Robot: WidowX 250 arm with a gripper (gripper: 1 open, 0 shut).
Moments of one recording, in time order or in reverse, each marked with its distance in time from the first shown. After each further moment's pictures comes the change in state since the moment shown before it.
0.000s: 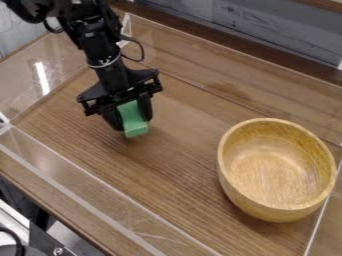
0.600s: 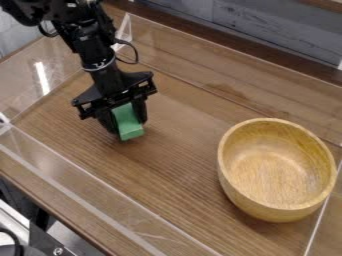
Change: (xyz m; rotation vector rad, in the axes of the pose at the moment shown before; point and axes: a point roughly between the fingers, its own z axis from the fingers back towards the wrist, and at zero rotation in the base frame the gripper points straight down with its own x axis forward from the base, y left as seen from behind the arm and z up) arm 0.001 0.008 -0.003 0.009 0.009 0.040
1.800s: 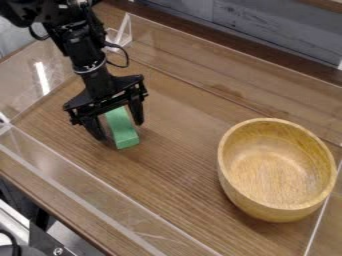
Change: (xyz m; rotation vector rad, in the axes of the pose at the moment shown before) arm -0.002 0.012 -0.001 0.016 0.043 0.055
